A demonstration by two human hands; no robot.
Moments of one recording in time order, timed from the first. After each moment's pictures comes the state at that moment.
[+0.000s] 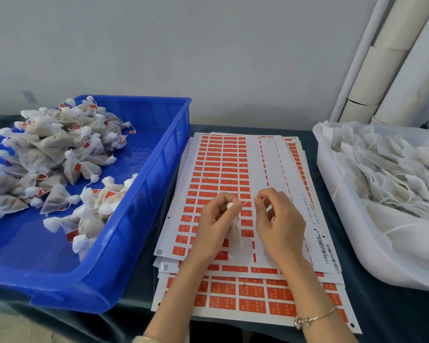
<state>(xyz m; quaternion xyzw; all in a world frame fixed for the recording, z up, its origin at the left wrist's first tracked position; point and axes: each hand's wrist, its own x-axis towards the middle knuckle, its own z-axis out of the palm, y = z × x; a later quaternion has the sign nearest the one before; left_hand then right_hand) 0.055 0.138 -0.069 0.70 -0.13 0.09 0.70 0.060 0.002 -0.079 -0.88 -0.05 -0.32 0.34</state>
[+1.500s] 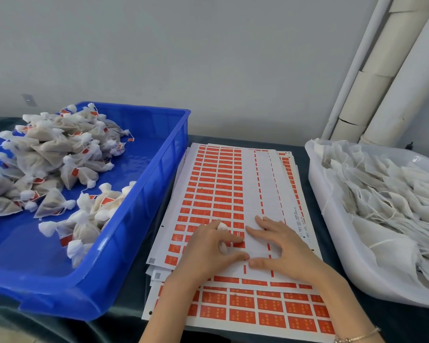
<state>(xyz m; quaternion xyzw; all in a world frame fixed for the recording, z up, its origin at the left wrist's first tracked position) 0.043 0.148 -0.084 0.94 -0.09 0.00 0.33 0.058 -0.061 -0.078 -0.96 -0.15 0.12 0.20</state>
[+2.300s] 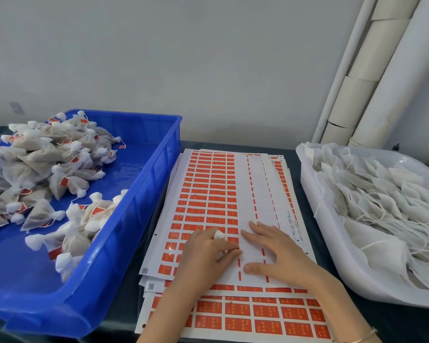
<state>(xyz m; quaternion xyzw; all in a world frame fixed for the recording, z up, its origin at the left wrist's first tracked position) 0.042 0.143 -0.088 0.95 -0.12 0.08 0.28 0.059 -0.063 -0.079 -0.96 -0.17 0.13 0.18</state>
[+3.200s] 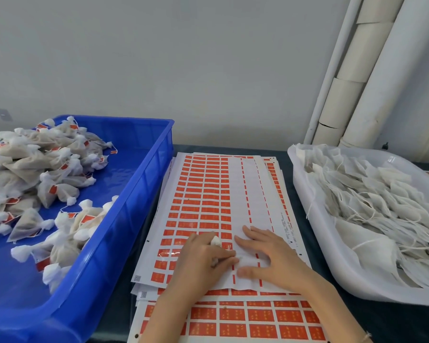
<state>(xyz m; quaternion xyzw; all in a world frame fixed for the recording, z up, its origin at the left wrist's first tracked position) 0.047 0.142 -0.092 0.93 -0.17 0.10 0.30 0.055 -0.061 -0.077 -0.96 -0.17 0.12 0.20</state>
